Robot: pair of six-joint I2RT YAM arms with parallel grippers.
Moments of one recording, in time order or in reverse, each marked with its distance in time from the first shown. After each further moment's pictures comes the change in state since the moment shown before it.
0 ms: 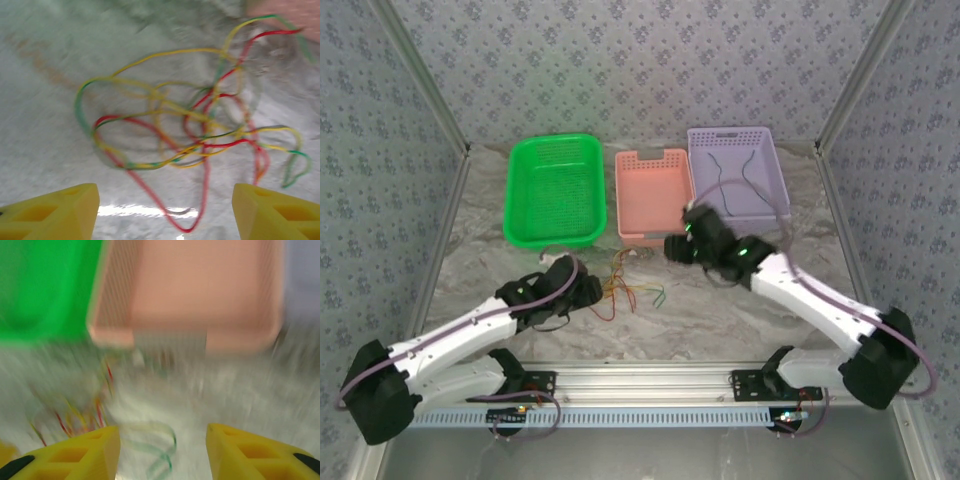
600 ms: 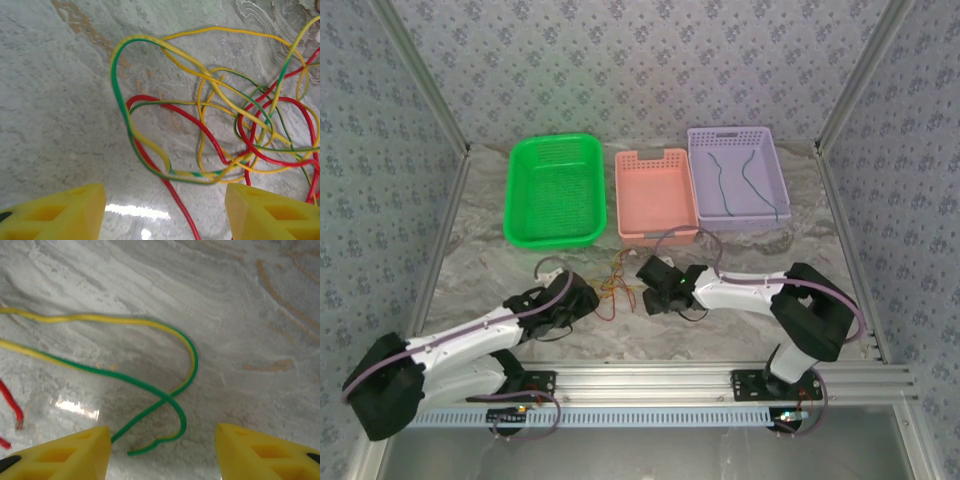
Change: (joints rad) left arm -0.002 0.093 -0.153 0.238 0.004 -0.180; right arm 0.183 0.345 -0.072 0.119 0.047 0.015
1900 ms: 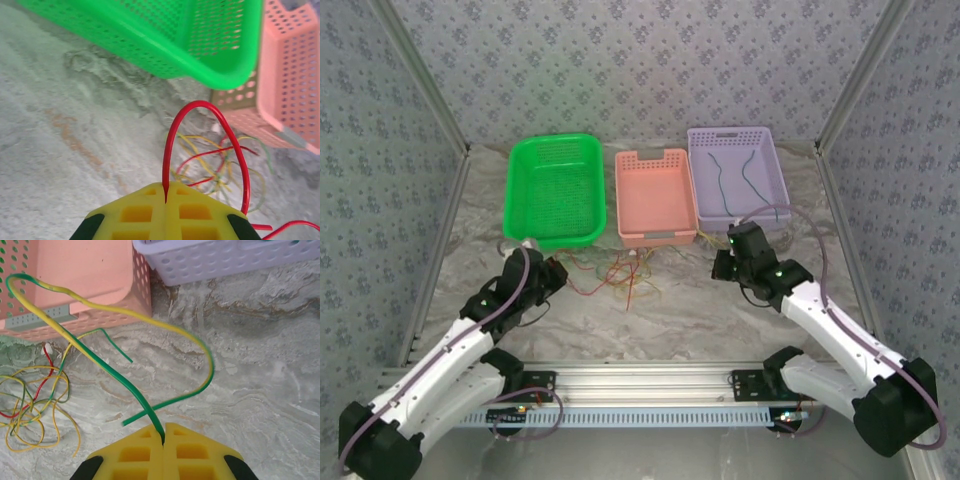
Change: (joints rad) left arm 0.302 -0.311 0.116 -0.094 0.118 0.216; right arm -0.474 -0.625 -0.138 -0.151 -0.089 -0.077
